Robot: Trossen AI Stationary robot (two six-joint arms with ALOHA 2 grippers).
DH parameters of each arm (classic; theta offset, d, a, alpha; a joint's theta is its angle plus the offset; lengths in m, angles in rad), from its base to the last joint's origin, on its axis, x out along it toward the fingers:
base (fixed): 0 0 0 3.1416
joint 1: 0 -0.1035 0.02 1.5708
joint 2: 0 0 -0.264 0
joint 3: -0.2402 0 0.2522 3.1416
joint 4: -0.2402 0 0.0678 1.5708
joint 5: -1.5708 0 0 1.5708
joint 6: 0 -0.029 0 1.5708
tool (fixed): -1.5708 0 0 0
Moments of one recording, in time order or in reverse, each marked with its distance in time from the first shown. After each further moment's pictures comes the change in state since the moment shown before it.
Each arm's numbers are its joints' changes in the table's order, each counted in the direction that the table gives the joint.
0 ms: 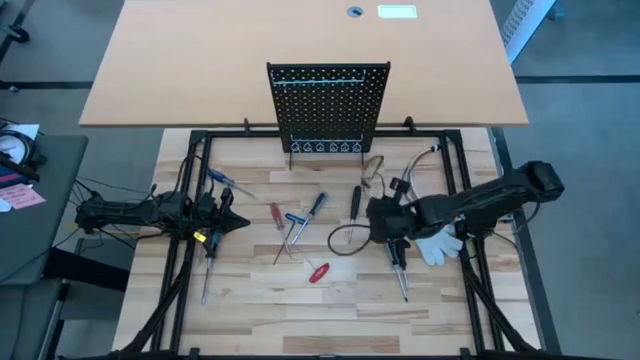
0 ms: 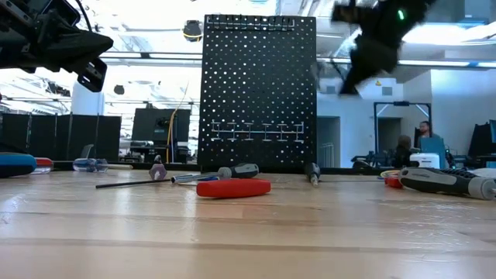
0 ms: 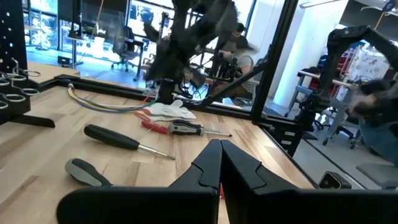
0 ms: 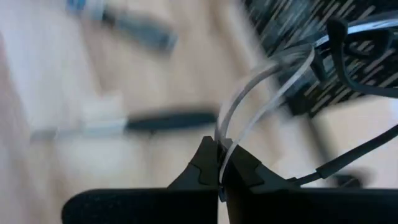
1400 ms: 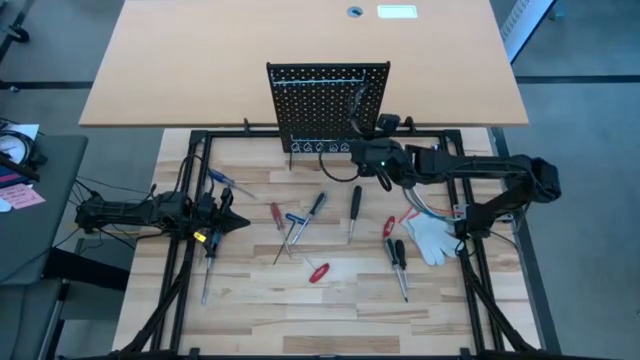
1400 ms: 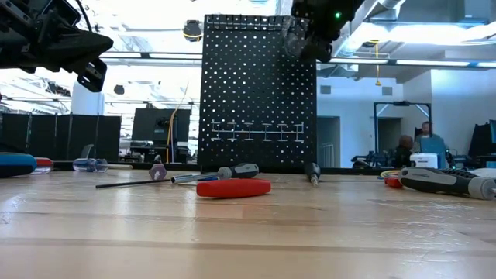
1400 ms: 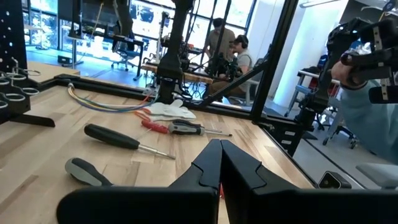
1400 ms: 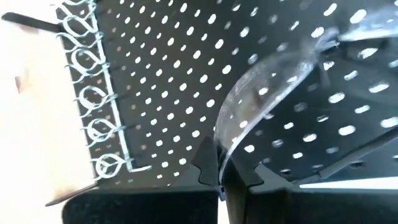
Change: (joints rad) left arm 0.000 0.000 0.000 -0.003 0.000 0.002; right arm 0.419 -0.001 -0.177 0.407 0.086 0.921
